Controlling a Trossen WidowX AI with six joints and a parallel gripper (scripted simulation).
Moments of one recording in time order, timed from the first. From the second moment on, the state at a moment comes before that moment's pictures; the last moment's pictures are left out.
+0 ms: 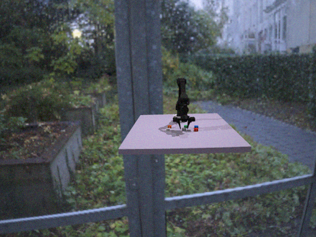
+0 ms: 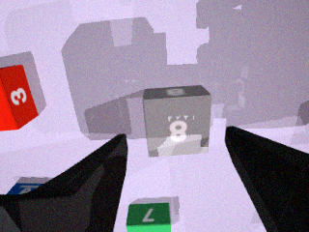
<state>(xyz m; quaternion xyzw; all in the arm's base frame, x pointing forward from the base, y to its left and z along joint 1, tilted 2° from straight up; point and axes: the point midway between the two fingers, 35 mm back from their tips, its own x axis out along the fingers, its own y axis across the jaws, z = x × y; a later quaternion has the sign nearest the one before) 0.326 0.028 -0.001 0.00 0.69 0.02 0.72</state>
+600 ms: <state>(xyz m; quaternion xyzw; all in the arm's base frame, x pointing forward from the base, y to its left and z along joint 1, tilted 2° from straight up) 0.320 0.026 0.049 0.00 0.70 0.01 0.71</state>
